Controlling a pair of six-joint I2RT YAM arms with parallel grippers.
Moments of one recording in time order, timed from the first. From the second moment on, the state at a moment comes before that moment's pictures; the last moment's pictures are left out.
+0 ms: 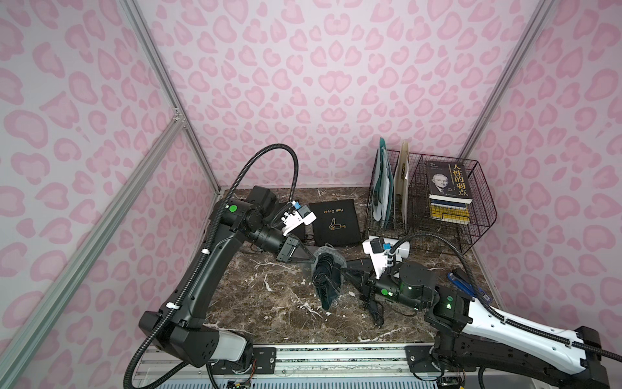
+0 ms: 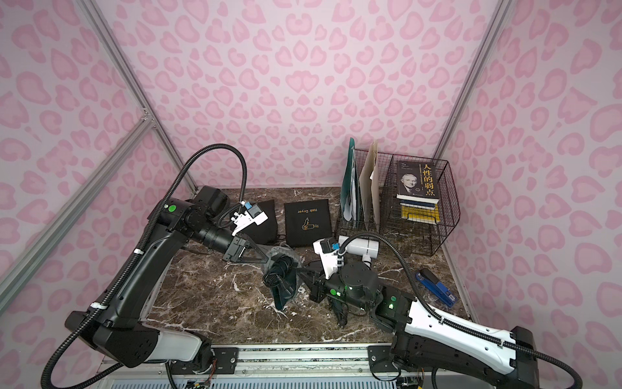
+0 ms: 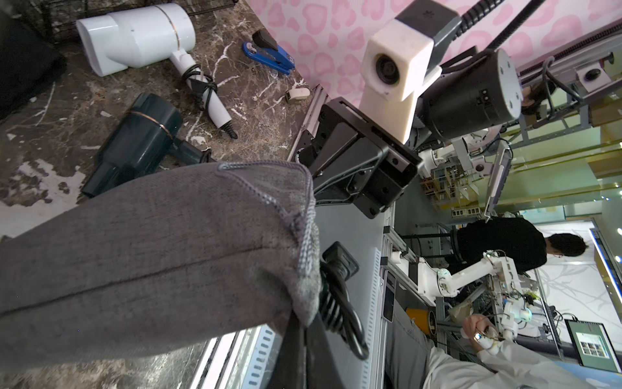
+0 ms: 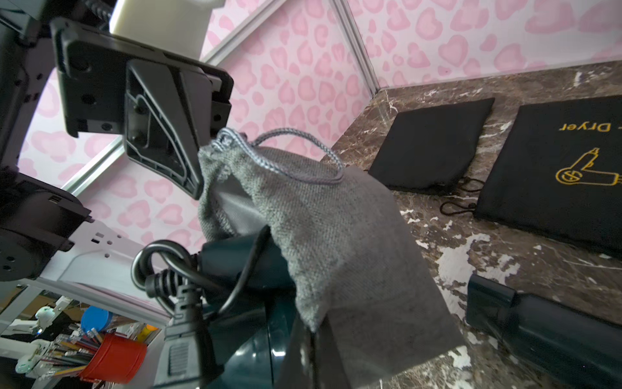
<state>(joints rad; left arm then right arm) -0.36 1.41 1.66 -1.59 1.00 0.34 1.08 0.89 0.73 -0.07 0.01 0.62</state>
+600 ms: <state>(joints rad) -0.29 1.39 1.63 -1.54 0.81 0.24 0.97 1.01 0.84 -0.17 -0.26 0.61</state>
